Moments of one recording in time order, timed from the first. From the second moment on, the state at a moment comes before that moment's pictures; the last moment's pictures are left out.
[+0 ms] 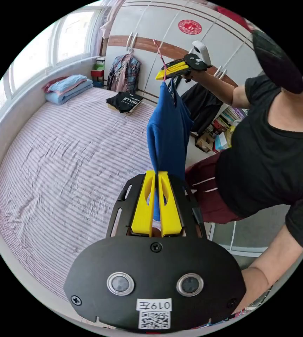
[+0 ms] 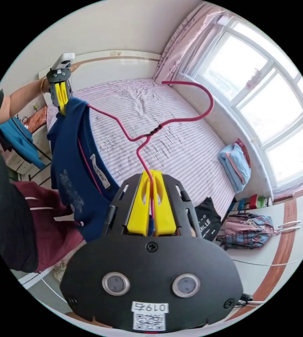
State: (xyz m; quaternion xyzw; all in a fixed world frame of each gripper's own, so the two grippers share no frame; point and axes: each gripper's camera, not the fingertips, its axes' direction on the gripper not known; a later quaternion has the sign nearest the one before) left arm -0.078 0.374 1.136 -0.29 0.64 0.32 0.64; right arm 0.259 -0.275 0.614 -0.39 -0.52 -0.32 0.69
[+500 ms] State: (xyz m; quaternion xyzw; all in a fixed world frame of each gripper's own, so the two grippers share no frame) left arm 0.220 0.597 1.473 -0.44 0.50 0.25 0.70; right arm 0.025 -0.011 0.876 -0.47 -0.45 -0.31 0.69
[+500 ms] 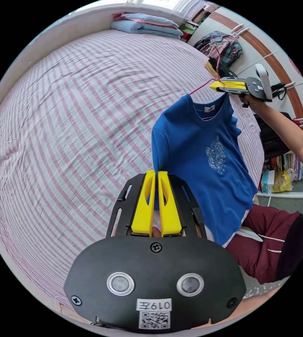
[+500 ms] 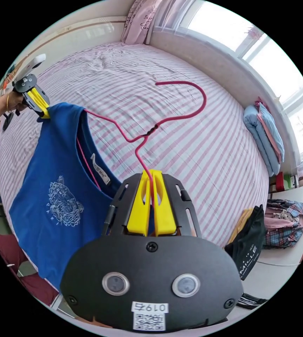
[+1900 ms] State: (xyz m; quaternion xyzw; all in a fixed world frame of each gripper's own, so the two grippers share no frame) left arm 0.407 0.746 1.398 -0.39 0.39 0.03 0.83; right arm -0.165 0.040 1.024 -0.36 -0.37 -0.46 0.72
